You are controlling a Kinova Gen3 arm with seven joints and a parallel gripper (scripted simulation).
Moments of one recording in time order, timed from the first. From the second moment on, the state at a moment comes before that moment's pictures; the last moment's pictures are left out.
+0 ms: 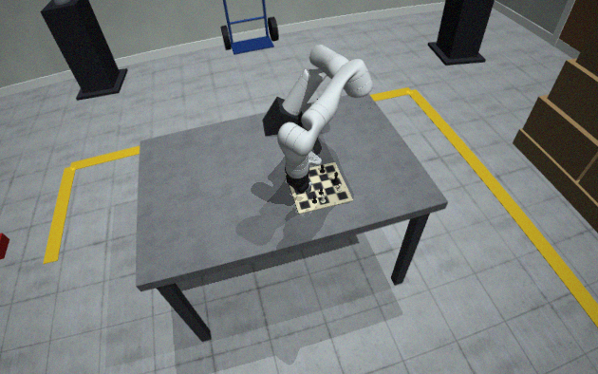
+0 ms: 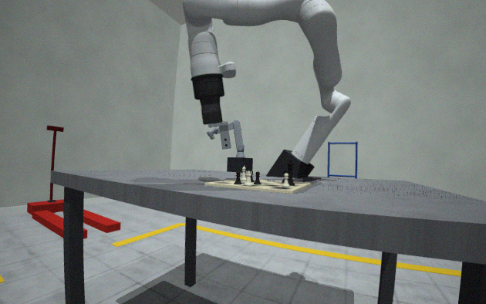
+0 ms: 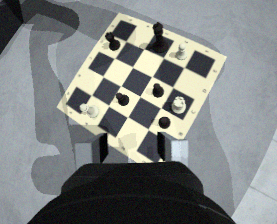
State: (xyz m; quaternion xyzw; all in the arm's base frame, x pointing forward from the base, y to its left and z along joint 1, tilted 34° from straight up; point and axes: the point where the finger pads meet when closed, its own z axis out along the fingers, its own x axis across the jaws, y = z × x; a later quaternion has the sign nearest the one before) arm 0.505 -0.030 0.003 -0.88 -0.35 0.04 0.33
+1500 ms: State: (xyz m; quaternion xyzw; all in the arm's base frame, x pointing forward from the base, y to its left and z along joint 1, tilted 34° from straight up) arm 0.510 -0.039 -0.028 -0.88 -0.28 0.03 0.38
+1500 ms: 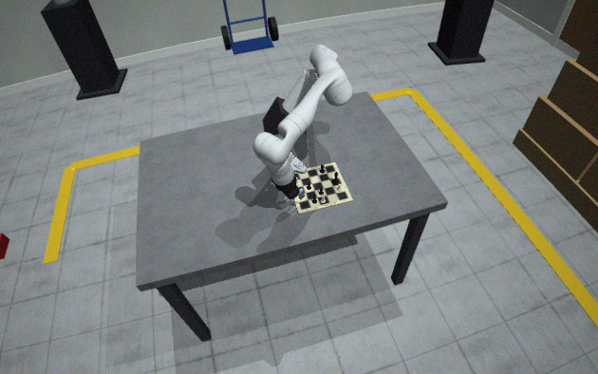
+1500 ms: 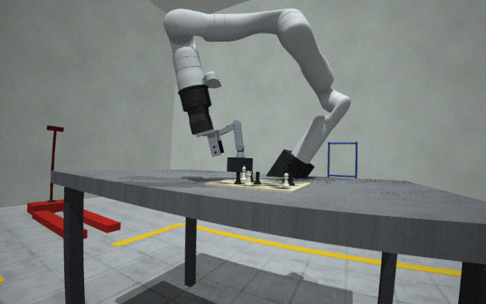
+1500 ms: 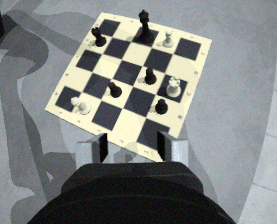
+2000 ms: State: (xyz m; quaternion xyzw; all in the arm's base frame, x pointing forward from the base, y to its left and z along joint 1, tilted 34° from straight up) arm 0.507 -0.045 -0.039 -0.88 -0.26 0.03 0.40
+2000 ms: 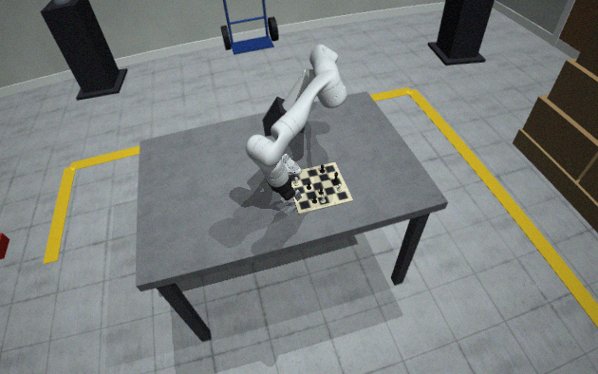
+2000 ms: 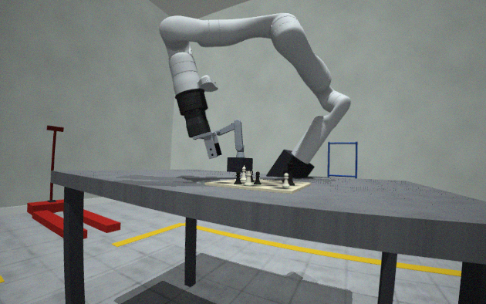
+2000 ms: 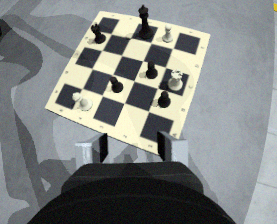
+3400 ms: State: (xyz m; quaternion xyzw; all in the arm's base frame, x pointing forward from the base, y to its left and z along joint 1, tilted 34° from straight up) arm 0.505 -0.055 -0.065 -0.87 -0.21 0.03 0.45
